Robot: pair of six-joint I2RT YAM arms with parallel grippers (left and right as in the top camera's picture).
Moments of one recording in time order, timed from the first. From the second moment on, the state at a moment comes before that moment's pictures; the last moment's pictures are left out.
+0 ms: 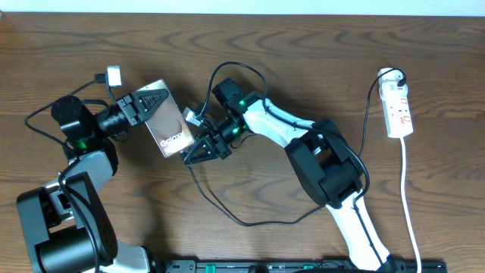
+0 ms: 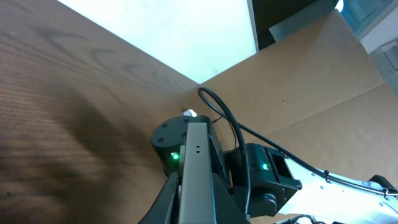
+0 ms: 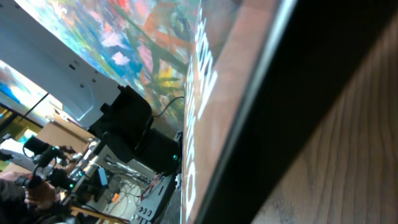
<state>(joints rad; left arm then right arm) 0.34 1.68 0.69 0.91 1.35 -0.95 0.68 2.38 1.71 -0.62 -1.50 -0.48</state>
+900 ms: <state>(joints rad) 0.34 1.68 0.69 0.91 1.35 -0.91 0.68 2.38 1.71 -0.60 -1.50 -0.40</state>
